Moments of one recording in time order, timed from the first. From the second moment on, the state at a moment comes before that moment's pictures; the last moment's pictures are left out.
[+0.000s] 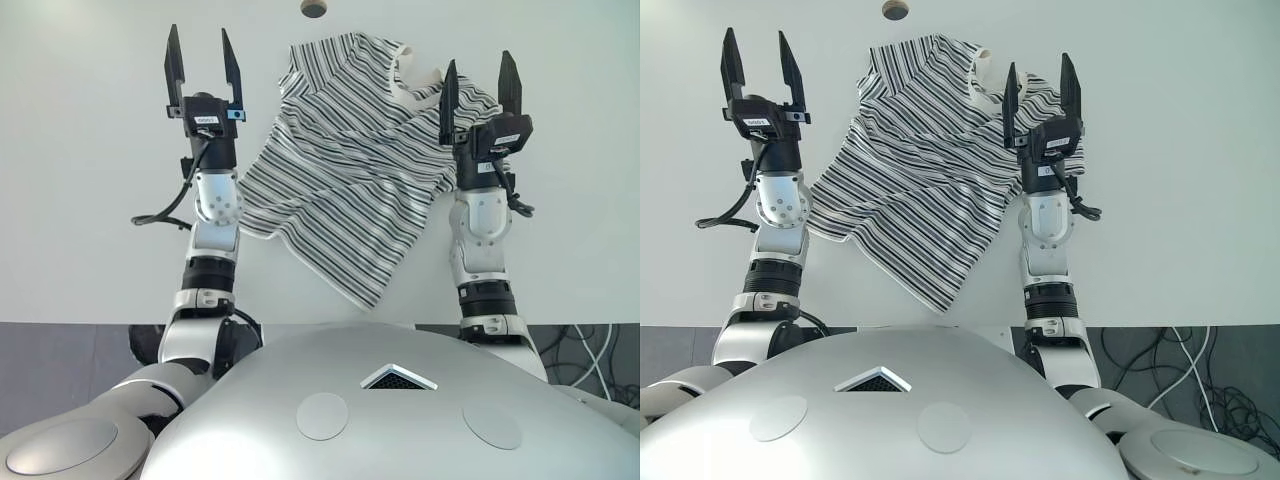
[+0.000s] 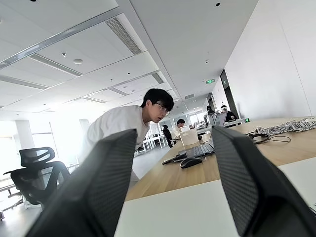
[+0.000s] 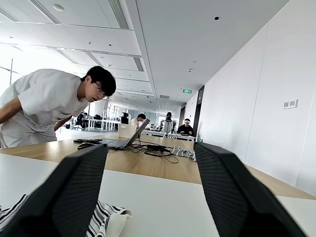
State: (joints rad) left arm -0.12 0.12 0.03 0.38 0.28 -0.77 0.25; right arm 0.00 -0.06 0.02 0.24 -0.03 -0.66 0.06
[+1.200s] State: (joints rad) left arm 0.03 0.79 -0.30 0.22 0.68 -0.87 -0.23; right arm -0.42 -0.64 0.12 0.80 -0.24 -0.44 0.58
